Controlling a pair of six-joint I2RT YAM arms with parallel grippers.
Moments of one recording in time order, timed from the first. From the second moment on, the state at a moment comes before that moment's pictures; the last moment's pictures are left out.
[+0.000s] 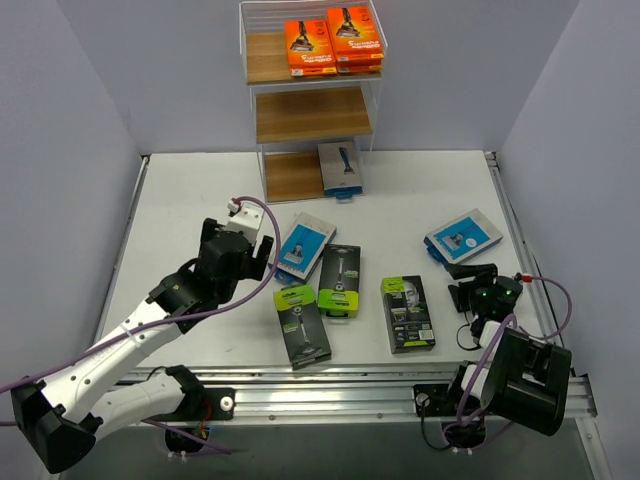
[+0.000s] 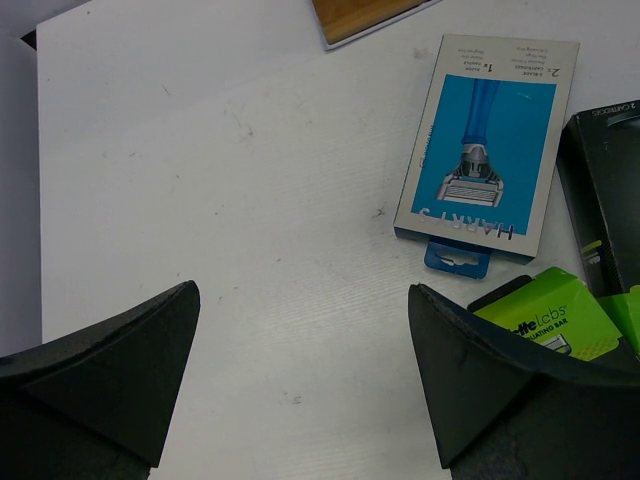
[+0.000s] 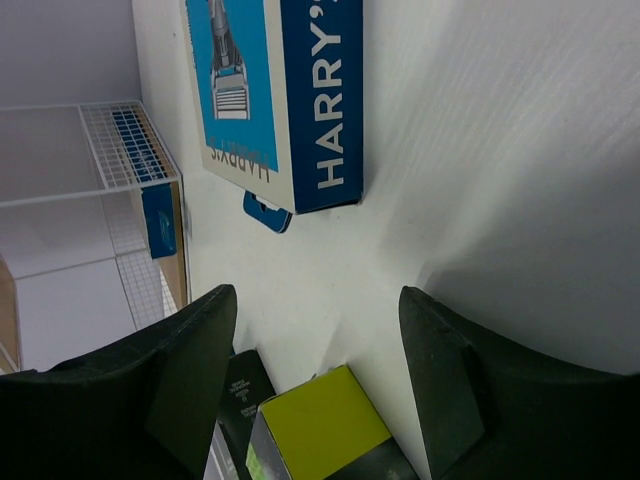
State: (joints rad) left arm -0.76 0.98 0.92 -0.46 -0.60 -0.06; right arm -0.42 1.18 0.11 0.53 -0.37 1.12
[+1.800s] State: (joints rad) left arm -0.76 0.98 0.93 -0.47 -0.53 -0.06; right arm -0.02 1.61 0.26 0.87 0.11 1.47
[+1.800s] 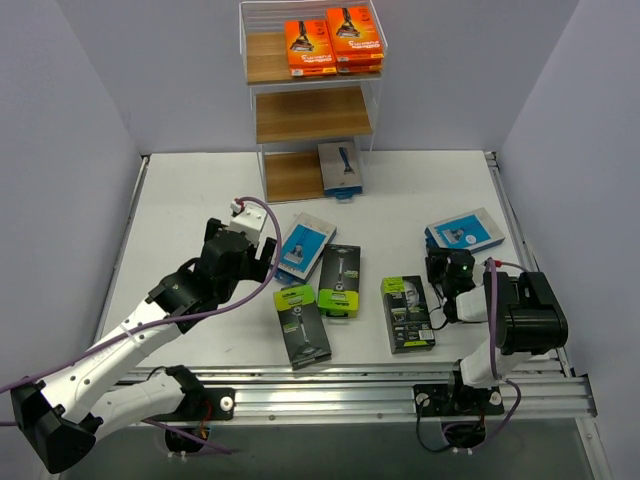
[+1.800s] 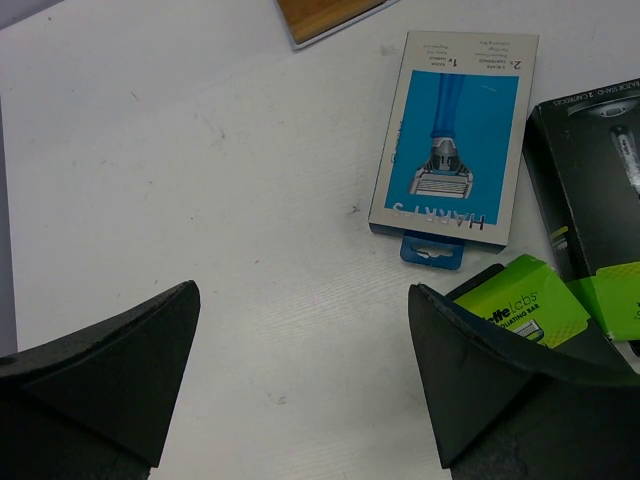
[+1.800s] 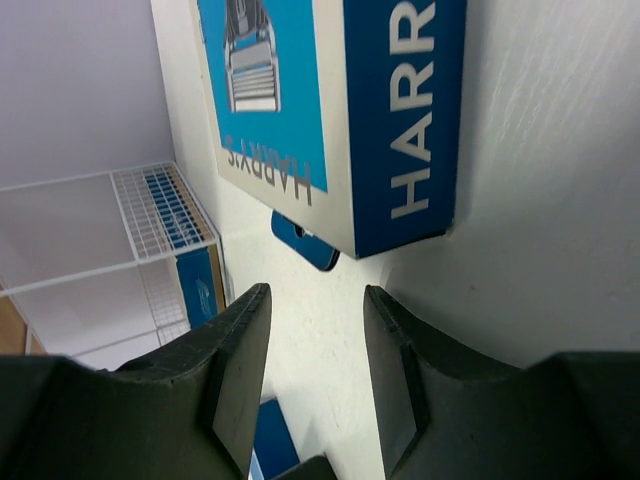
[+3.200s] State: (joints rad) left arm -0.76 0.99 0.93 -0.47 -0.48 -0.07; right arm 0.01 1.67 0.42 0.80 0.23 1.48
